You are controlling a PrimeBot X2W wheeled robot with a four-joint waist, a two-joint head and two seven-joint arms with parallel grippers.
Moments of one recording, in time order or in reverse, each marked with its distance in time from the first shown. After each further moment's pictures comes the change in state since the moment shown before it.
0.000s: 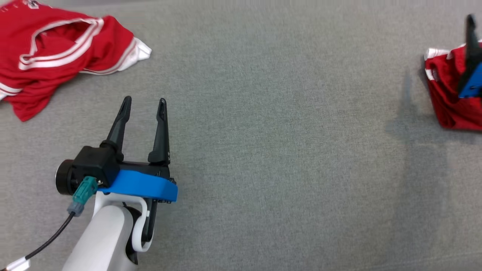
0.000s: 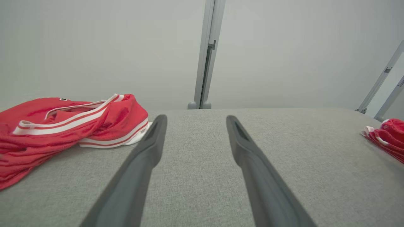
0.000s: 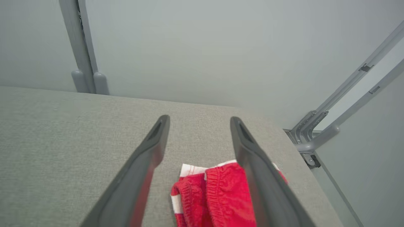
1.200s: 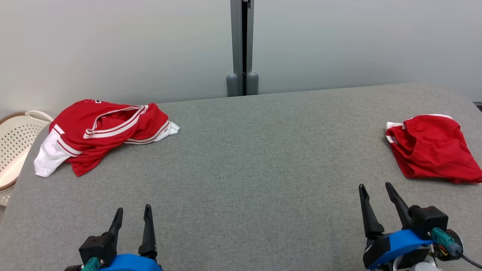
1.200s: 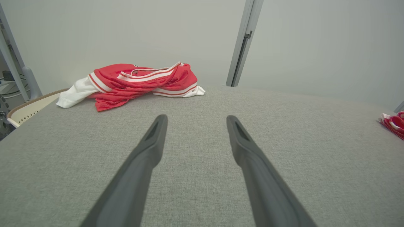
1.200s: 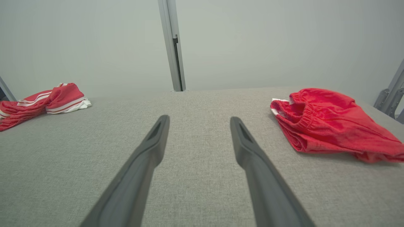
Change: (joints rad) left arm 0.318 -0.079 0.137 0.267 0.003 -0.064 -0.074; right arm 0.888 0.326 0.084 -0.572 0.163 0.000 -0.172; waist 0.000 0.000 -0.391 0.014
